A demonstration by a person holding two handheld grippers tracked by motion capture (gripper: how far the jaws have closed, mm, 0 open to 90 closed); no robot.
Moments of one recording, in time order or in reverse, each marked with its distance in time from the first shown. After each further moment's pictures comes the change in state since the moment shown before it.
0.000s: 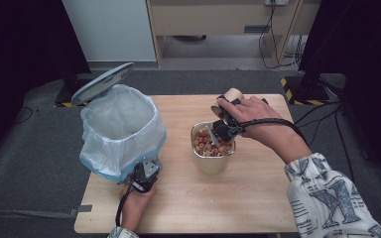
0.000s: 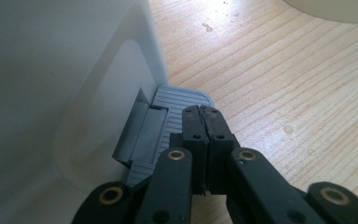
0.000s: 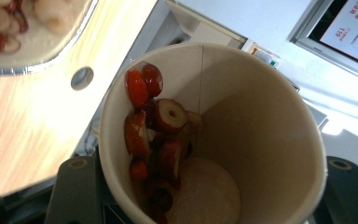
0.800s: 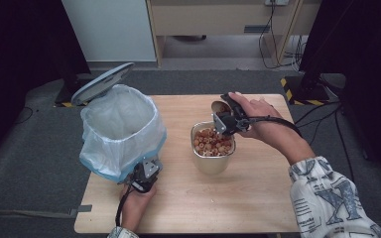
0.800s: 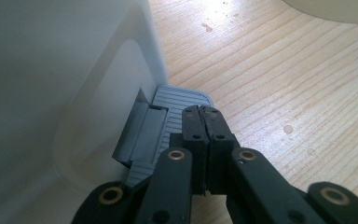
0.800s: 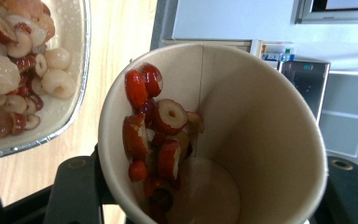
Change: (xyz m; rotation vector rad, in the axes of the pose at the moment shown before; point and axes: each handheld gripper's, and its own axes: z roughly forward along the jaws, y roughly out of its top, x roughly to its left) left arm 0.000 0.000 0.000 -0.003 -0.001 0.000; right arm 0.001 -0.022 0.004 -0.135 0.050 0.412
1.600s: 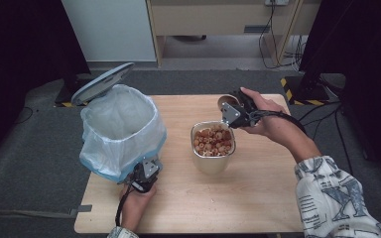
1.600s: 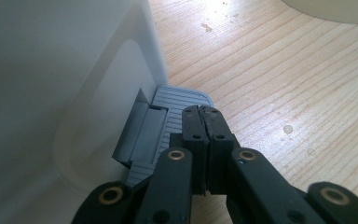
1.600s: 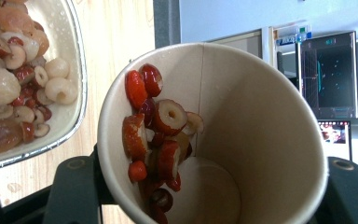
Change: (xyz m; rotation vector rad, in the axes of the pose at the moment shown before) left arm 0.000 0.000 0.000 -0.002 -0.003 -0.001; right arm -0.008 -0.028 0.000 -0.042 0.053 0.226
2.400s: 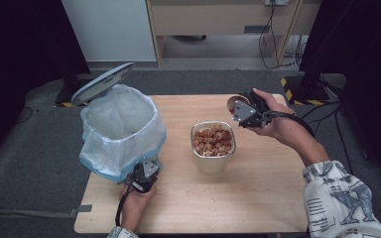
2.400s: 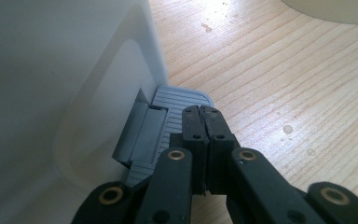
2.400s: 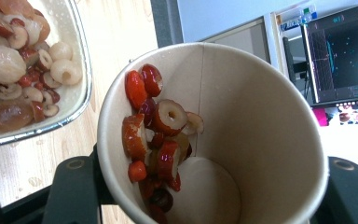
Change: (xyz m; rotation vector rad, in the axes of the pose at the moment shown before) left arm 0.001 0.000 0.000 0.001 -0.003 -0.001; right arm 0.002 -0.029 -0.006 -0.012 0.015 0.131
